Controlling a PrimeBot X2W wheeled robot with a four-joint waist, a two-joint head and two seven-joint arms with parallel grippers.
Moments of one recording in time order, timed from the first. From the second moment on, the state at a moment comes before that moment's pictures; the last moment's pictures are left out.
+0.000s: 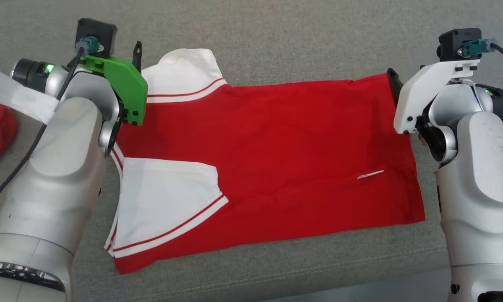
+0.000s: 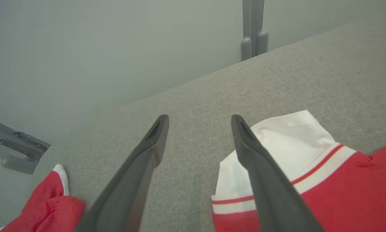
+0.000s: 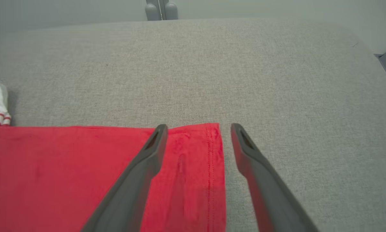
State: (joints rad) left arm -1.02 0.23 -0.54 0.87 -0.35 0.02 0.08; right arm -0.71 -0.05 -0.13 0.38 0.02 0.13 0.54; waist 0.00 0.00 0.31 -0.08
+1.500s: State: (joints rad) left arm -1.23 0.13 -0.67 1.21 -0.36 -0.11 0.18; right arm -0.82 -0.05 -0.08 0.54 -0.05 0.13 0.51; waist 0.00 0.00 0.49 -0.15
